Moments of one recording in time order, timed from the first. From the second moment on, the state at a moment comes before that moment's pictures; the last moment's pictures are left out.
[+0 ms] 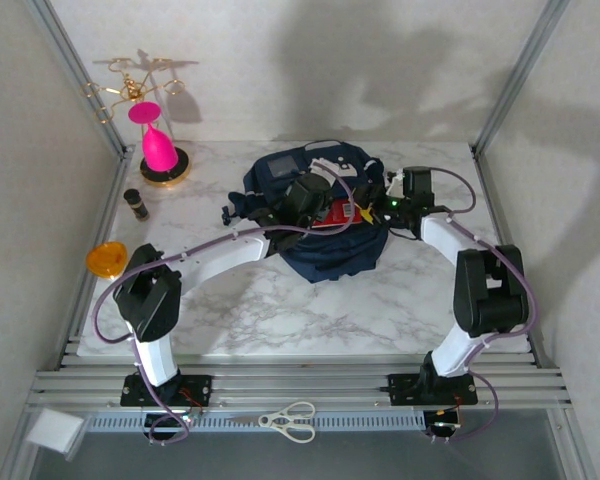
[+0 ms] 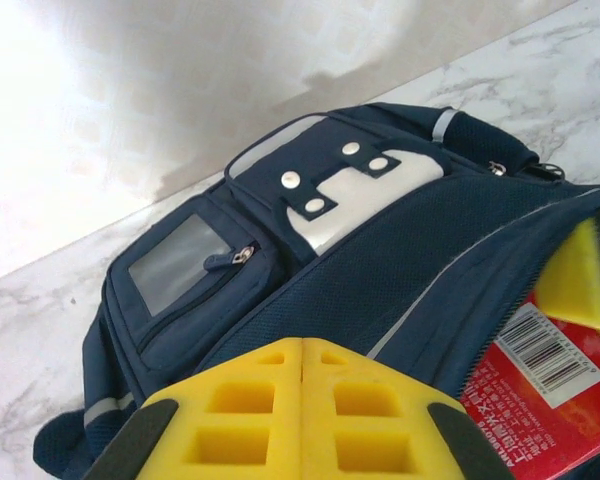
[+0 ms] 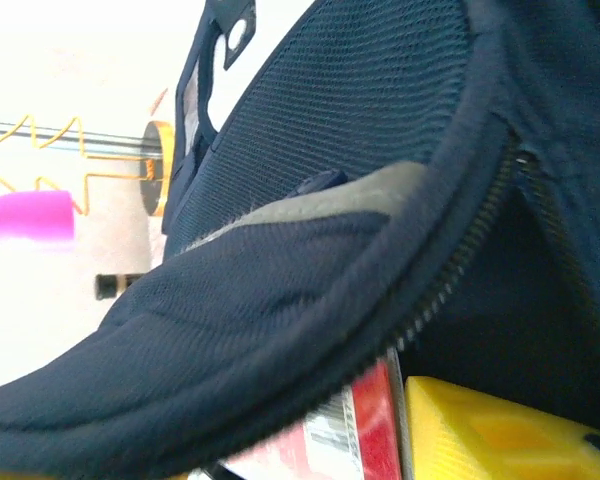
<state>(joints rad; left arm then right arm) -0.80 1.82 1.46 -0.11 -0.53 0.00 0.17 1.67 1.08 -0.09 -0.62 0.81</state>
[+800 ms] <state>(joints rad) -0.72 1.62 1.29 -0.17 -0.39 -0.31 0.32 1.60 0.98 -0.07 -0.36 0.82</state>
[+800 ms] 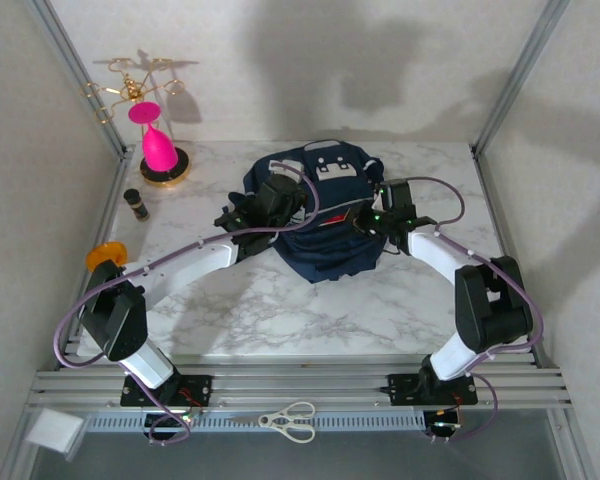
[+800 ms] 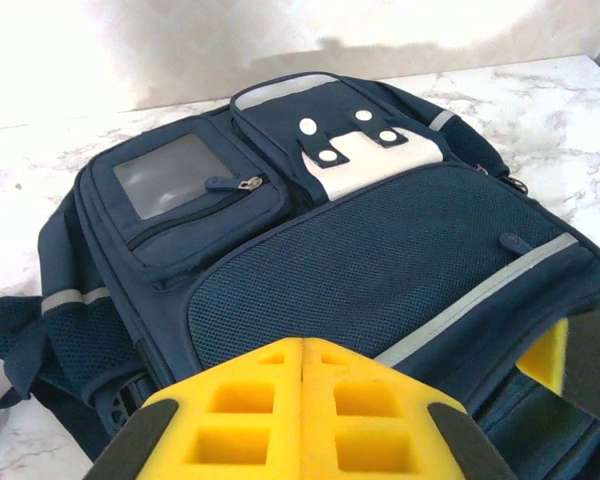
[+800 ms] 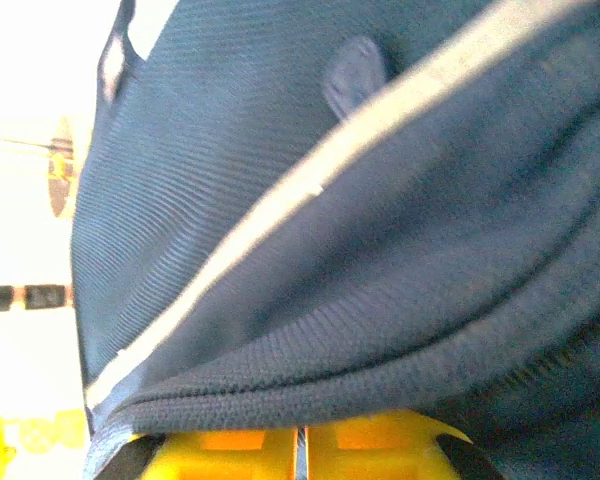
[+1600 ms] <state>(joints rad) -0.66 1.55 1.16 -0.19 -0.25 -0.55 0.42 1.61 0.94 -0.02 -0.17 0.76</state>
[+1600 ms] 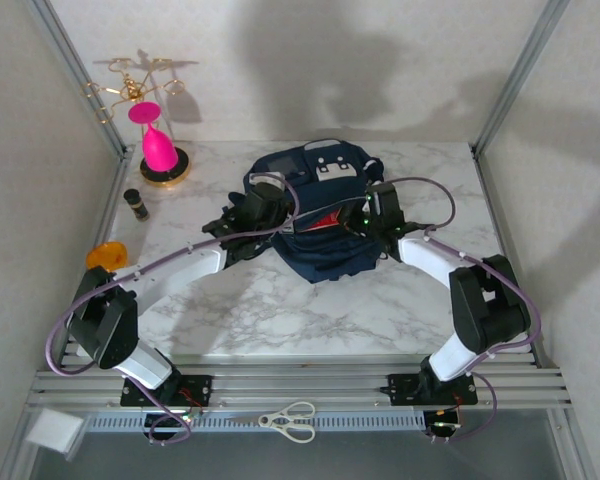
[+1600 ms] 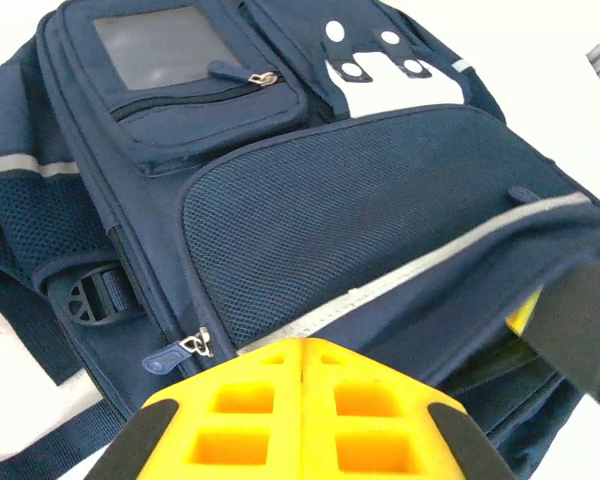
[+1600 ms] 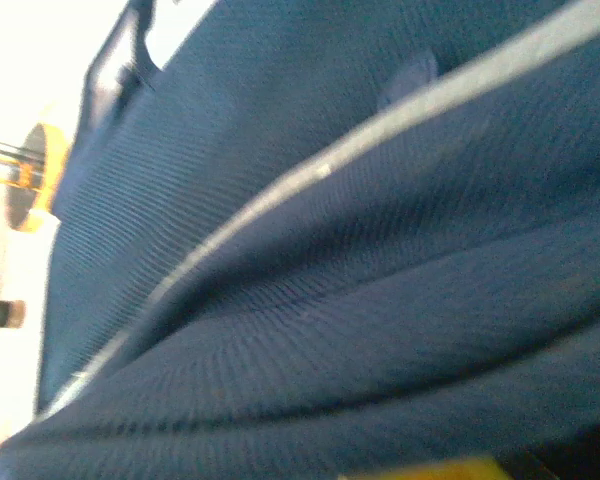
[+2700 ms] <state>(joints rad) -0.53 1.52 1.06 -0.11 -0.12 -0.71 0.52 1.58 0.86 0.07 -0.10 0.58</state>
